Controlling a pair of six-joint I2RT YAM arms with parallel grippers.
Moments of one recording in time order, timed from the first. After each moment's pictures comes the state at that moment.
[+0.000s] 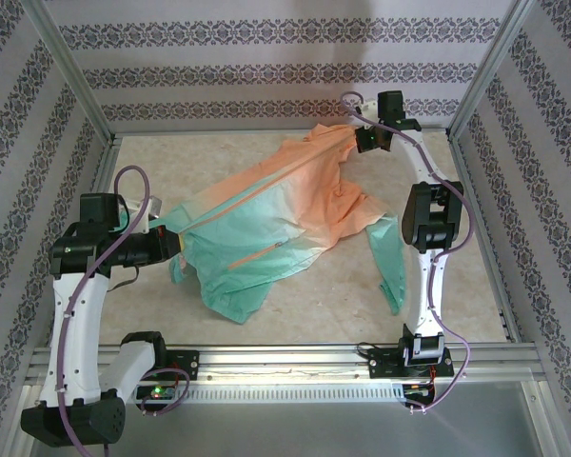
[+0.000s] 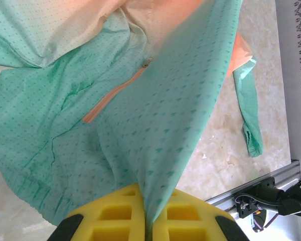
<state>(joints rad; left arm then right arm) 0.12 0.91 1.14 -1.25 0.60 -0.14 0.03 2.32 2.13 -0.64 -0.17 -0.21</state>
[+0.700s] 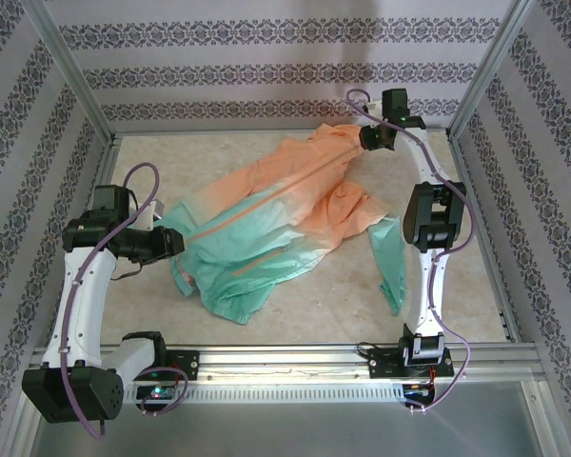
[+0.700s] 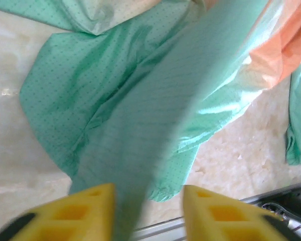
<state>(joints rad) 0.12 1.05 1.10 -1.25 0.47 -0.17 0.02 2.33 2.17 -0.70 -0.10 -0.17</state>
